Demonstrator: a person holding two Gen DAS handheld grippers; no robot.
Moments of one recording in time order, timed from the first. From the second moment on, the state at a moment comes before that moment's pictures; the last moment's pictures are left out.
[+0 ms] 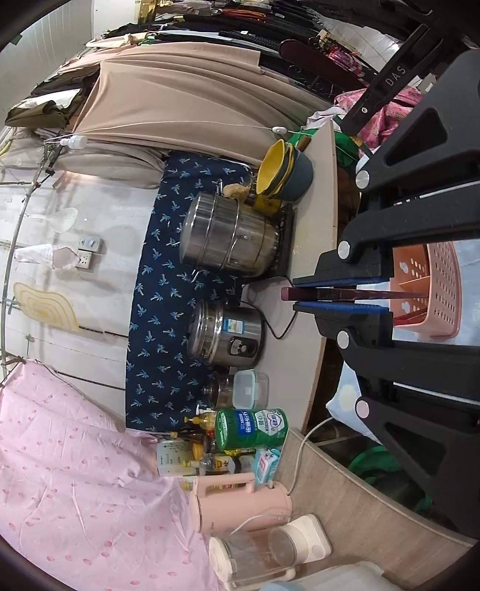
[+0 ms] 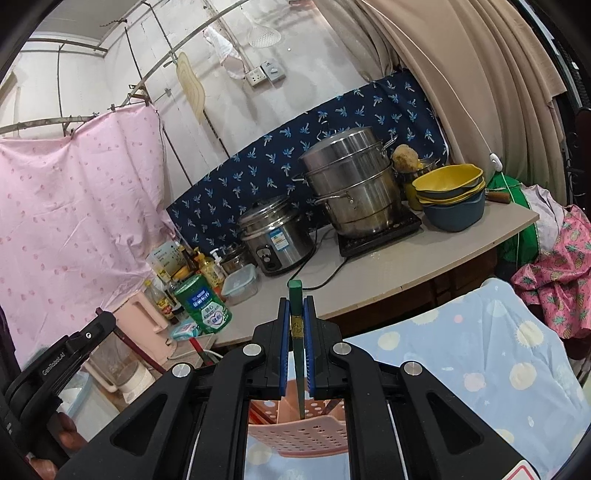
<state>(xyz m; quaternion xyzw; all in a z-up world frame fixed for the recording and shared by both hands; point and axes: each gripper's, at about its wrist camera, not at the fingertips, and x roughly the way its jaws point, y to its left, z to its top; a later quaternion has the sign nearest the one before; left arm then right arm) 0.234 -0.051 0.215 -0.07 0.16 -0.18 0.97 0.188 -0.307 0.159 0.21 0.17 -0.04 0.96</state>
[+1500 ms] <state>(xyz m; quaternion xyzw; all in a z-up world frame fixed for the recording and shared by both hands) 0.057 -0.036 0.011 0.01 0.42 -0.19 0.89 -0.027 -0.246 -0.018 0.18 0.41 -0.05 0.89</state>
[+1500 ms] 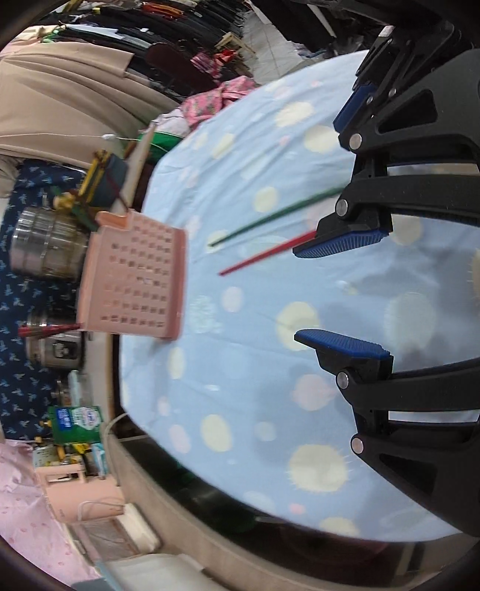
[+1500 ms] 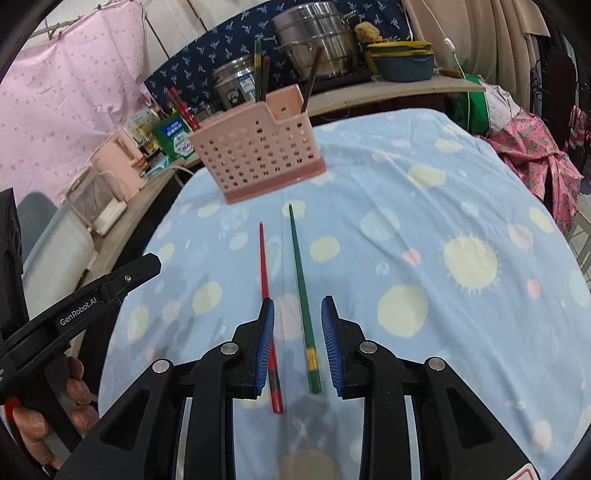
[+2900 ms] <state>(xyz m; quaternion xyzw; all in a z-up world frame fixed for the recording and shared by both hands) 0.016 -0.071 -0.034 0.05 0.47 -0.23 0.85 -0.042 -0.237 -0.067 0.13 0.44 -0.06 0.88</state>
